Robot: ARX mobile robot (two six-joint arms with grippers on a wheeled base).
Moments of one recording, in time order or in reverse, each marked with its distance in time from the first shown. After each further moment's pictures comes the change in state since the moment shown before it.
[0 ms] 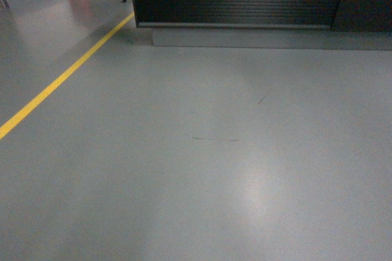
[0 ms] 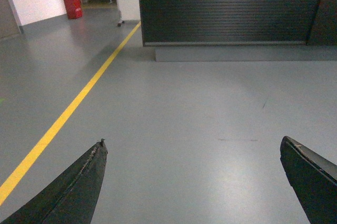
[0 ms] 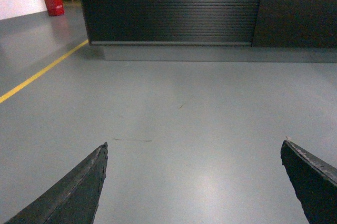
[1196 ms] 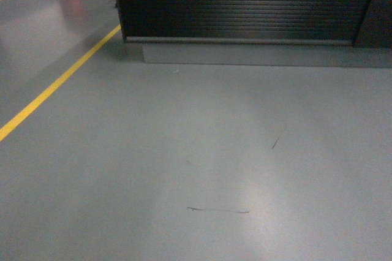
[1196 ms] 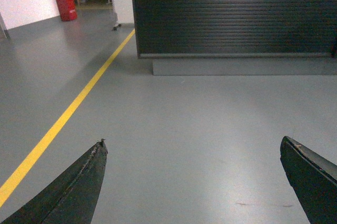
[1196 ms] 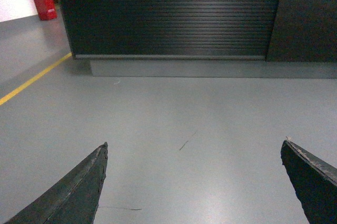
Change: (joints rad) left arm 0.000 0.000 0.000 -0.005 -0.001 0.000; right arm 0.000 0.000 0.000 -0.002 0.000 0.000
